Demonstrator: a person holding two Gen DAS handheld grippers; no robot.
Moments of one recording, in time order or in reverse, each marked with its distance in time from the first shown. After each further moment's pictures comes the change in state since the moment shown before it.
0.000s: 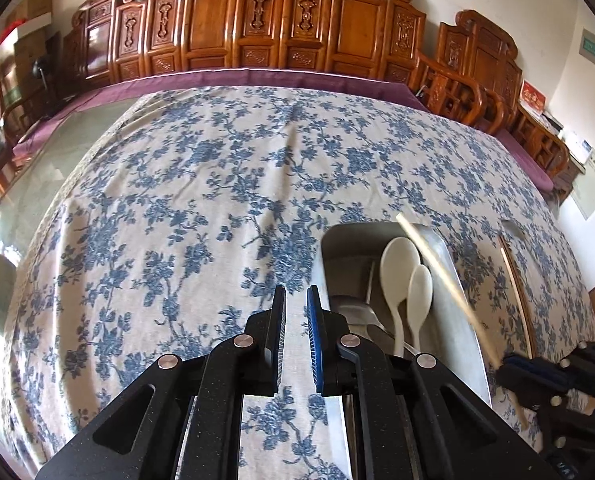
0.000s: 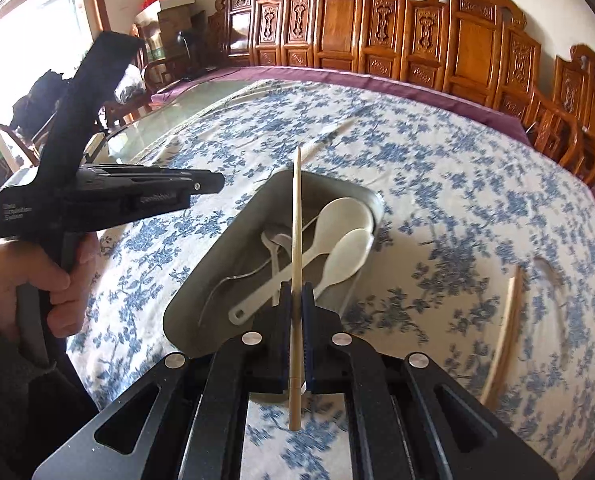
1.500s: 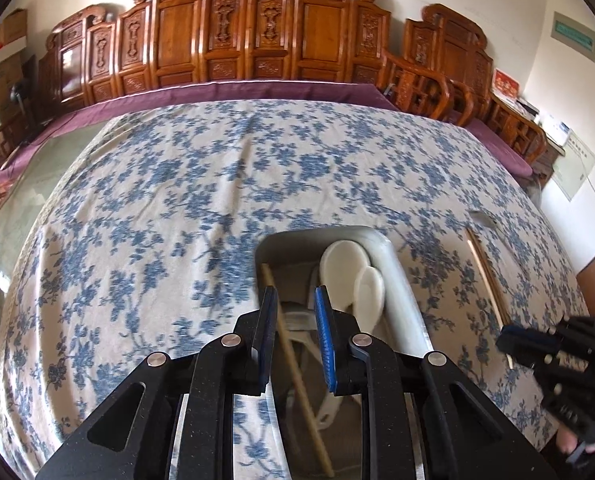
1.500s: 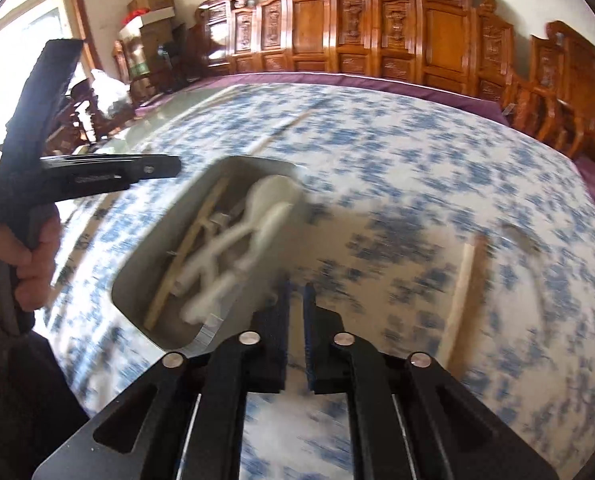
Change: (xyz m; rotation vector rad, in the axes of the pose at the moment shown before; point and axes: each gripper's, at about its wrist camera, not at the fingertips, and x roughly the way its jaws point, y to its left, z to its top) left arm -0.008 -0.049 -0.001 0.094 -0.026 -0.062; right arm -0.024 -0.077 -0.041 0.059 -0.035 -0.036
